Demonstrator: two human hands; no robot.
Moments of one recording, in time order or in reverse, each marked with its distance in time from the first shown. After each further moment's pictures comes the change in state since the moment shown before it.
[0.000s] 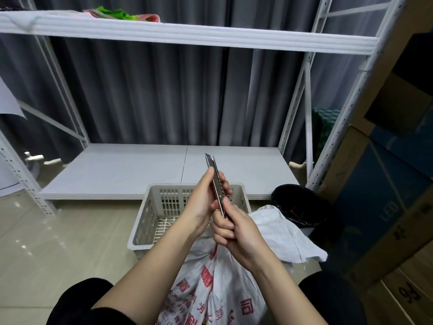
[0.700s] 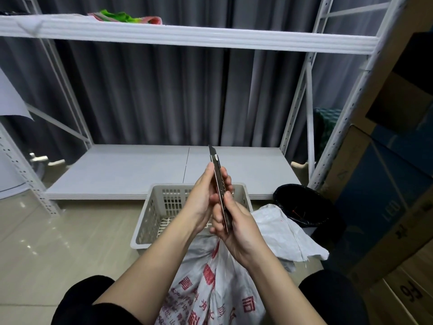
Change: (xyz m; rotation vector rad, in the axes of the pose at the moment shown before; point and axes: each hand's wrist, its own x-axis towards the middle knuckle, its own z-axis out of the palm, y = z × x) left_hand -0.006 0.007 0.002 0.005 -0.041 0.037; right_hand -0.002 0.002 0.010 -0.052 0.092 -0.087
